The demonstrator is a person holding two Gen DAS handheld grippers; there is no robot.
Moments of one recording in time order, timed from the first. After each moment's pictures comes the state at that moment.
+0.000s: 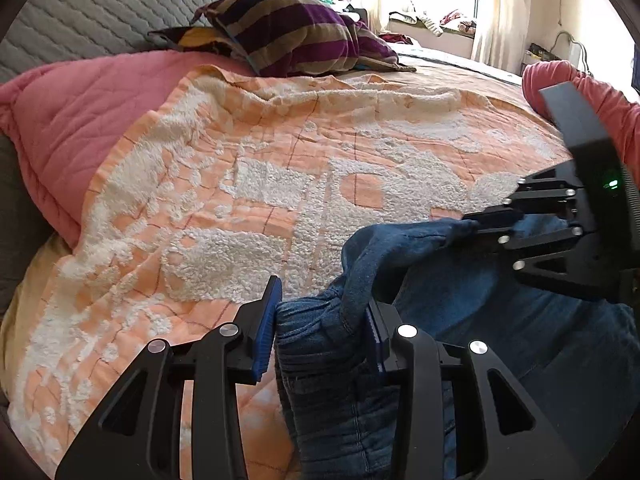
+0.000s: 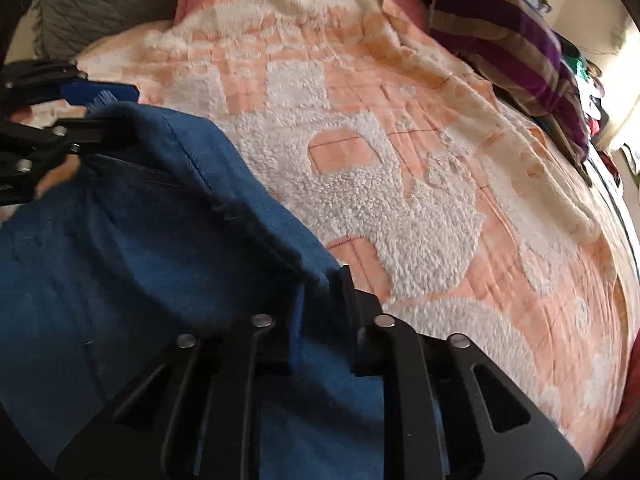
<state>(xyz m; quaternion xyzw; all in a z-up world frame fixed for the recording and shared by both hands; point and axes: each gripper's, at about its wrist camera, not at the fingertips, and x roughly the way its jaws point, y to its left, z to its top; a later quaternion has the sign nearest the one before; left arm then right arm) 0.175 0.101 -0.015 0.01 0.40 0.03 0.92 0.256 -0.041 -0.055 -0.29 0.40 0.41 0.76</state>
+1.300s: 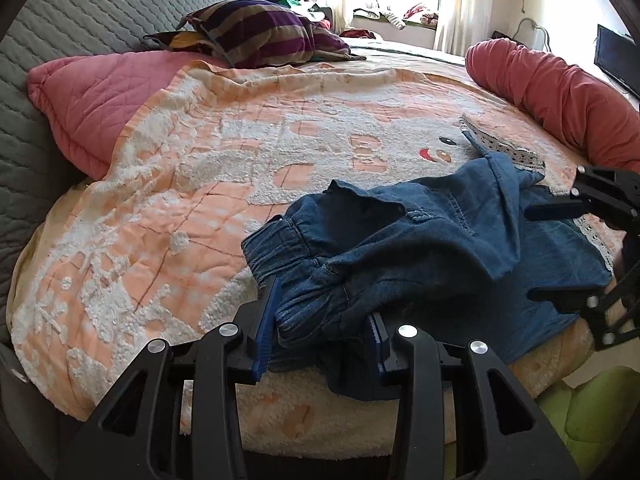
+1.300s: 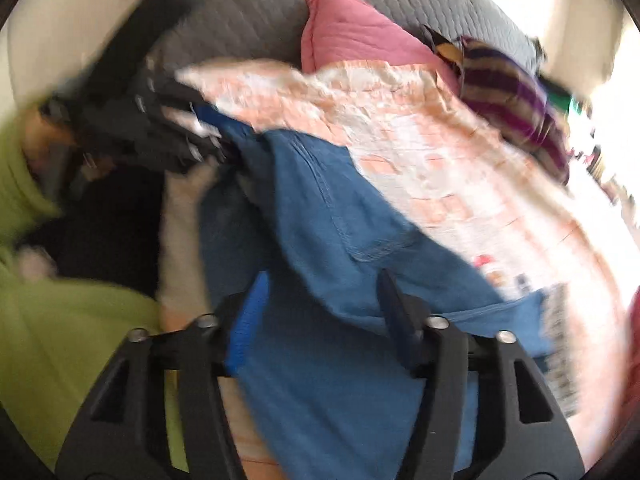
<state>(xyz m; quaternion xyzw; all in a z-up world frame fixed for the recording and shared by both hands) 0.010 0.075 -0.004 0.02 0.41 -0.03 0.91 0.019 -0.106 0.003 -0.31 0.30 0.45 0.78</state>
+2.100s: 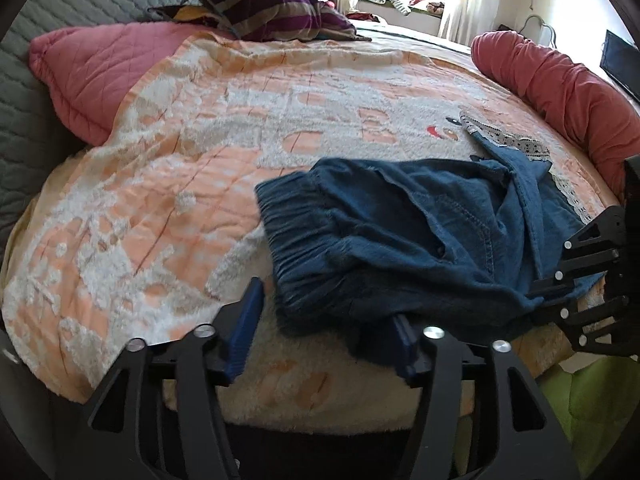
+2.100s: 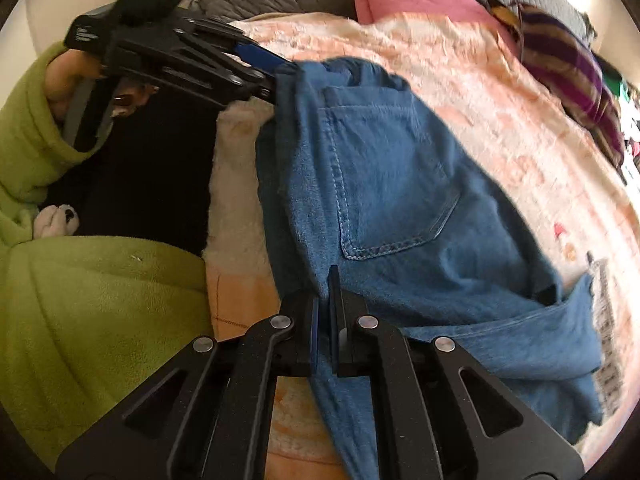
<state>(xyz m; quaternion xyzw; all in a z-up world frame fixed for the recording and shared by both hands) 0.000 0.093 -0.019 0.00 0.45 -0.03 0.89 0.006 -0.098 -0.036 -0.28 0.39 0.52 0.71</state>
